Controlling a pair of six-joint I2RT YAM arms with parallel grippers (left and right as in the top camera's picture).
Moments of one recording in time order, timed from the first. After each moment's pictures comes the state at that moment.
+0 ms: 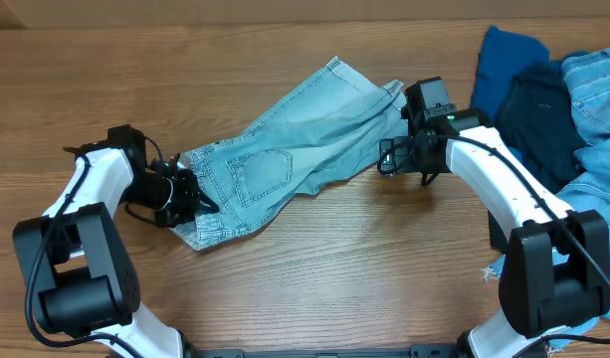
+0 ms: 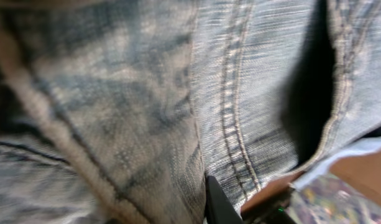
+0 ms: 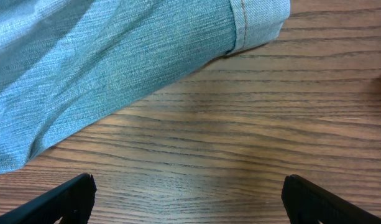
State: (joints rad) left arm 0.23 1.85 1.13 -1.04 0.60 -0.13; right arm 0.23 1.79 1.28 -0.82 0.04 0.18
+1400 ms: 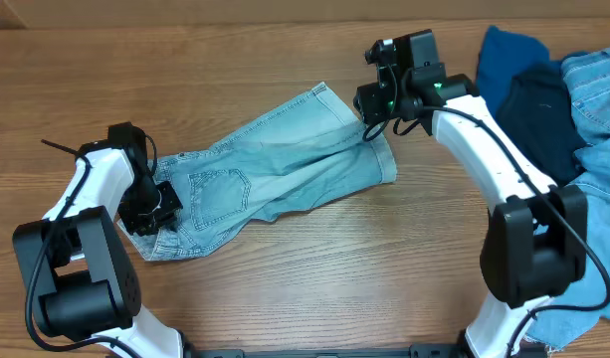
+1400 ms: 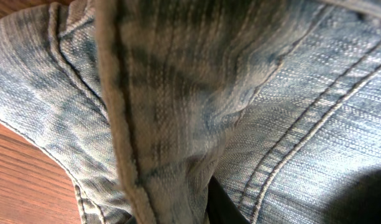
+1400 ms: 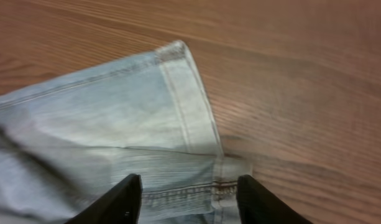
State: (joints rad) left arm 0.22 1.83 1.13 -1.02 -0.01 -0.34; right arm 0.26 1.95 1.56 -0.60 -0.20 0.03
